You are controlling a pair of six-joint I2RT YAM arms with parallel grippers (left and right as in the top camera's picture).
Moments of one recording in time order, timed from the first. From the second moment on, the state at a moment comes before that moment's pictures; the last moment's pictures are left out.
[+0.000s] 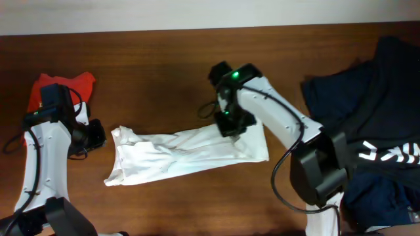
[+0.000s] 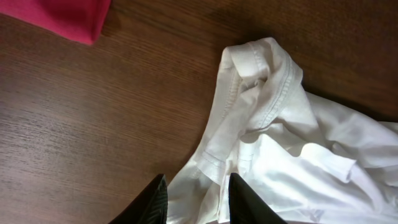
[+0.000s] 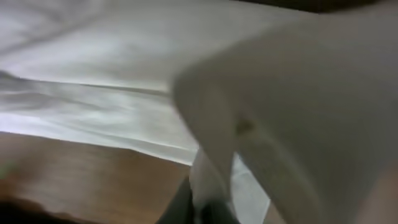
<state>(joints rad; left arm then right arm) 0.31 1.58 1.21 -1.05 0.04 -0.05 0.55 2.06 1.75 -1.33 -0.13 0.26</state>
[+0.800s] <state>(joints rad) 0.31 1.58 1.21 -1.05 0.04 -0.05 0.79 2.08 1.75 -1.19 -0.16 0.33</state>
